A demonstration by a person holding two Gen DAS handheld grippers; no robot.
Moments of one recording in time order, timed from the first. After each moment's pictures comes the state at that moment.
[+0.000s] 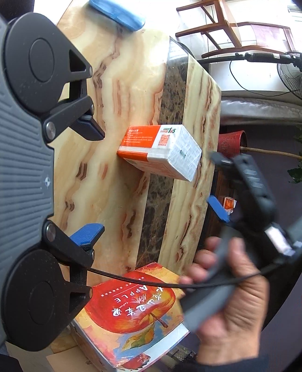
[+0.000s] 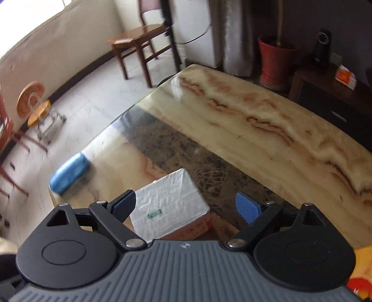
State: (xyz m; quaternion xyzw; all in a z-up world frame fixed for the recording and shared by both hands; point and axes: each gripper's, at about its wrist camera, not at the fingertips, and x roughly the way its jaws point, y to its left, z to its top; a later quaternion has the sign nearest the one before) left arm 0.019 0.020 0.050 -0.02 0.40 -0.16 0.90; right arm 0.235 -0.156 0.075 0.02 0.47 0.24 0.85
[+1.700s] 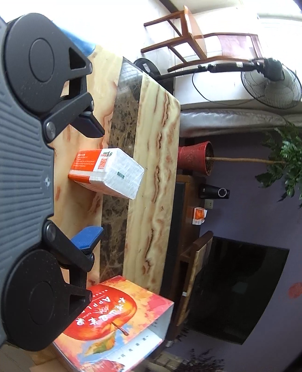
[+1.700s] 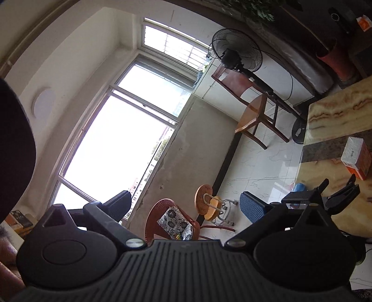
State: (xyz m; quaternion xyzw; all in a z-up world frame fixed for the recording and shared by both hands) left arm 0.045 0.031 0.116 0.02 0.33 -0.13 0.93; right arm -0.088 -0.205 0.373 0.41 0.30 0.42 0.75
